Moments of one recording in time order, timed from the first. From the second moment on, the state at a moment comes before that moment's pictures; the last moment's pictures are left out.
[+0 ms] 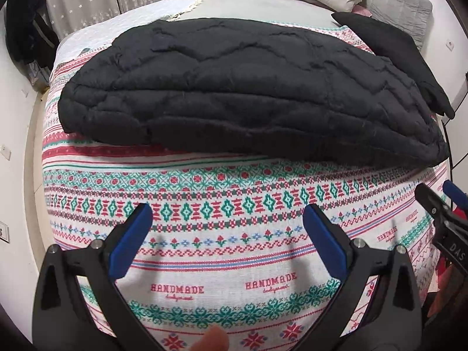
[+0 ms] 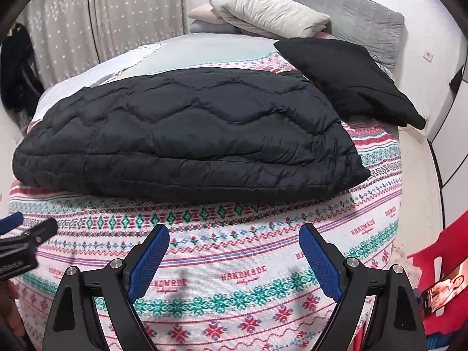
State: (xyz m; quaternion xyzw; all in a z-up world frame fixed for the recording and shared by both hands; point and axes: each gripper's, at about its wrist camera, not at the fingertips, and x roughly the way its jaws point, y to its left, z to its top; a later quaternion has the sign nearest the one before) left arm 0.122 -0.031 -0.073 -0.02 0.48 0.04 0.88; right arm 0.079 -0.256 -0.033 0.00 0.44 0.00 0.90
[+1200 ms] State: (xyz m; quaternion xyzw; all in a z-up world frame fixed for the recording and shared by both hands) left arm 0.117 -0.041 -0.070 0.00 0.47 0.04 0.88; right arm 0.079 -0.249 -0.036 0.00 0.43 0.02 0.90
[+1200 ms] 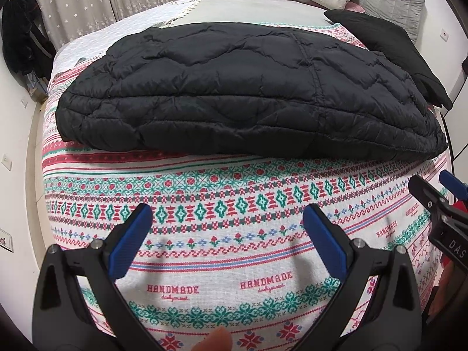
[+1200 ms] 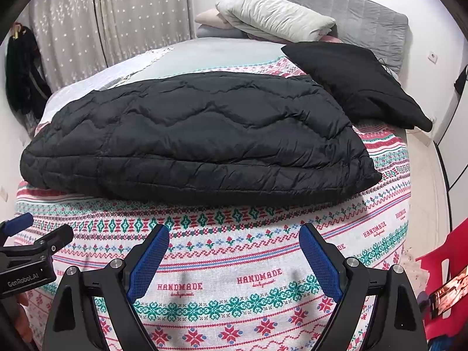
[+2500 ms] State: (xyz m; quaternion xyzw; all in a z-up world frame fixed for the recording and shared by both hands) left arm 0.116 -0.036 -0.075 0.00 0.47 0.03 0.88; right arm 0.079 -0.246 -0.040 -0.01 0.44 0.01 0.90
